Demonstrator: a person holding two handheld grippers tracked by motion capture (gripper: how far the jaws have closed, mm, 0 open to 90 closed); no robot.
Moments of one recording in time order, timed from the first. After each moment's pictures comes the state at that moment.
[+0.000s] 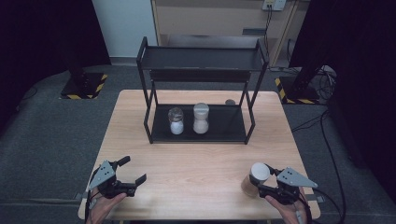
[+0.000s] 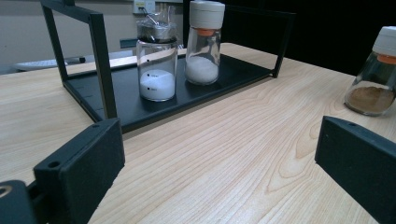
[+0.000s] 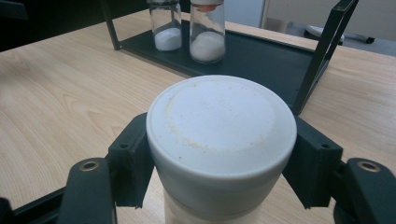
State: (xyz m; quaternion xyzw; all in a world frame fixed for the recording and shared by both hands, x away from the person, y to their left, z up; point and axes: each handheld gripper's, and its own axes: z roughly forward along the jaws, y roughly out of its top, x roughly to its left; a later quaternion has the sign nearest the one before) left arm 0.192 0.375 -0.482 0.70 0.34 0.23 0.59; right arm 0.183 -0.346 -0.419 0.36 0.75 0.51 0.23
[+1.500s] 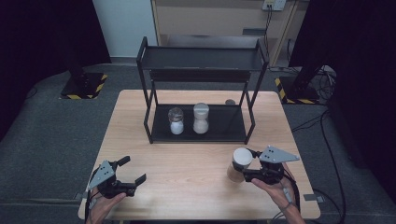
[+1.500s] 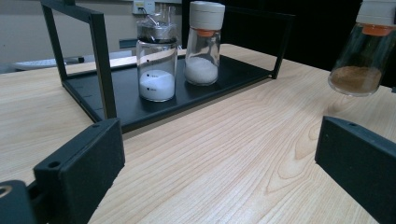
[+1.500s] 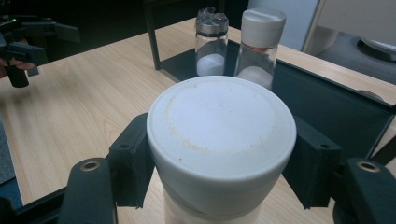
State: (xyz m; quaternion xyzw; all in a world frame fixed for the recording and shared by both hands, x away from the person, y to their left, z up) left arm 0.192 0.376 -0.483 0.70 0.34 0.22 0.59; right arm 0.245 -0.313 -0.367 0.29 0.79 0.51 0.18
